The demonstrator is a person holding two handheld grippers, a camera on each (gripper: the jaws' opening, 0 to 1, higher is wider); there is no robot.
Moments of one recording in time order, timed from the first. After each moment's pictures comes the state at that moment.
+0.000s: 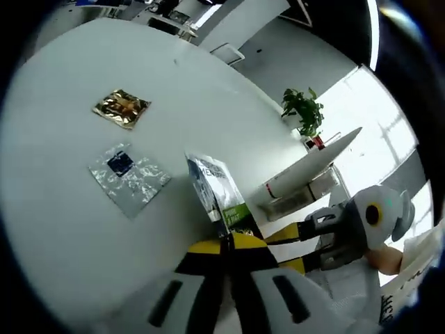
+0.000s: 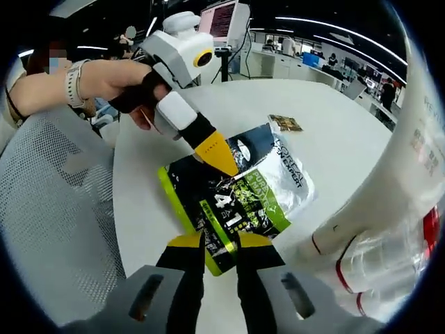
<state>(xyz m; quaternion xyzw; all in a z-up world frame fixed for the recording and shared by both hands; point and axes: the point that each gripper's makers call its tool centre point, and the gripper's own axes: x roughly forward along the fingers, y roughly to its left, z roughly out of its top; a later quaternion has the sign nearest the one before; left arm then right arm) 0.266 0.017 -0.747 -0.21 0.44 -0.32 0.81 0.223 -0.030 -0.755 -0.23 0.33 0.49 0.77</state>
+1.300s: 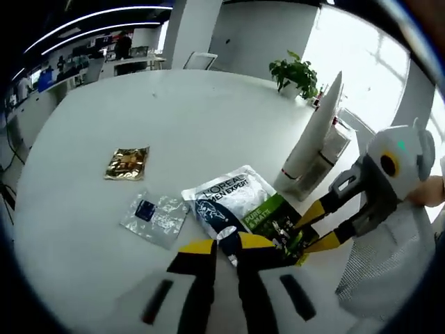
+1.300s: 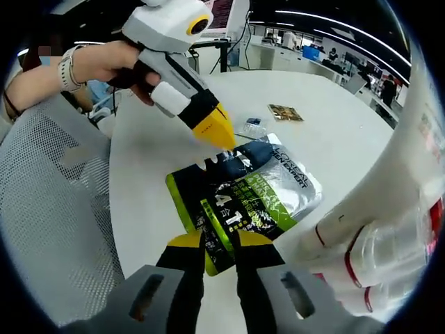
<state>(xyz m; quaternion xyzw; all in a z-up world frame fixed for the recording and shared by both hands) 0.278 0.037 -0.740 0.01 0.38 -0.32 0.87 0.219 -0.038 -0.765 -0.24 0.35 0.48 0.77</state>
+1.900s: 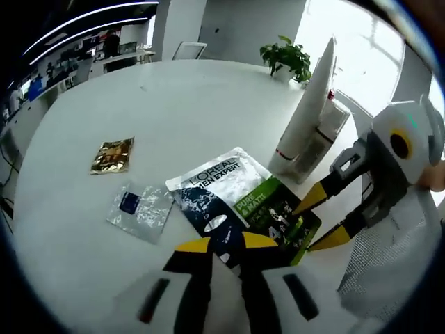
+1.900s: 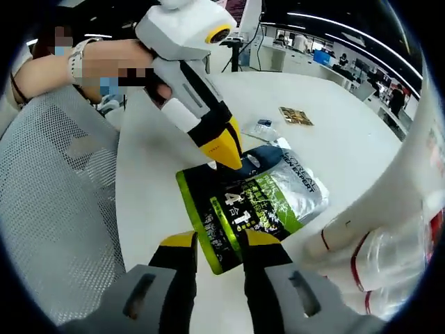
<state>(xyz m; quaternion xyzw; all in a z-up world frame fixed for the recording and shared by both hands) 0.269 0.028 -0.759 0.04 0.40 -0.34 0.85 0.212 -0.034 -0.765 -0.27 0.33 0.51 0.75</state>
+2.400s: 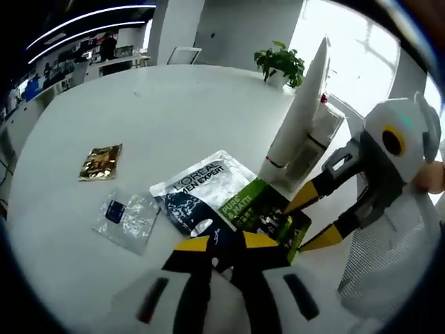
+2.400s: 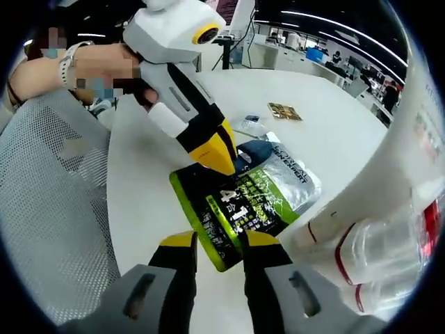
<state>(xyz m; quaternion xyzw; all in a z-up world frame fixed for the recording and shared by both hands) 0.271 0.011 -0.756 0.03 0.38 -0.35 0.85 0.222 -0.046 -0.765 -0.27 0.34 0.48 0.76</state>
